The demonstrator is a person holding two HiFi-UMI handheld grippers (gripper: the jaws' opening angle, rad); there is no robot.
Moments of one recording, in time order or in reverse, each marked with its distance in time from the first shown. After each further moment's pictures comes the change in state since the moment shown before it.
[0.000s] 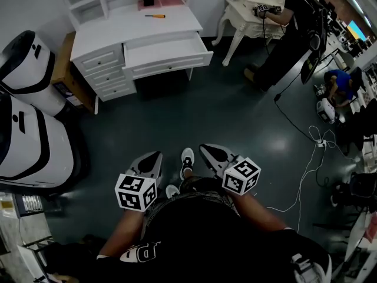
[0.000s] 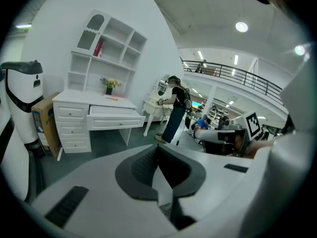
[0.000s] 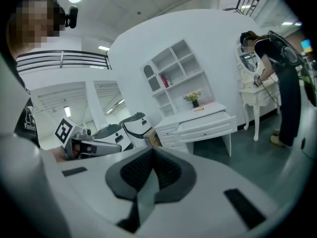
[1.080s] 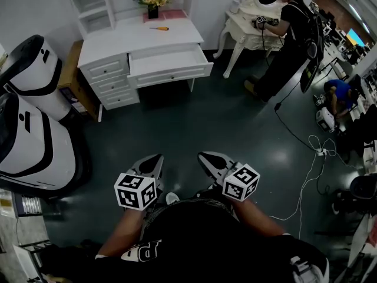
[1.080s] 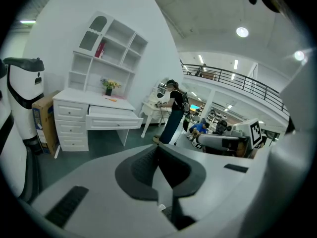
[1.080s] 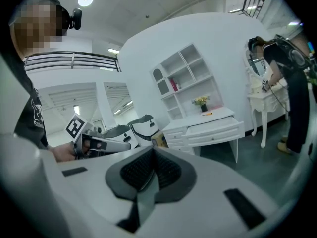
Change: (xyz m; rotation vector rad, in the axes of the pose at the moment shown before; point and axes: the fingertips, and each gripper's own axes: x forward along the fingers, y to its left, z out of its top) left arm -0.022 -0.016 0.002 -0.027 -0.028 -0.018; right arm -0.024 0.037 -0.001 -0.059 -0.034 0.076
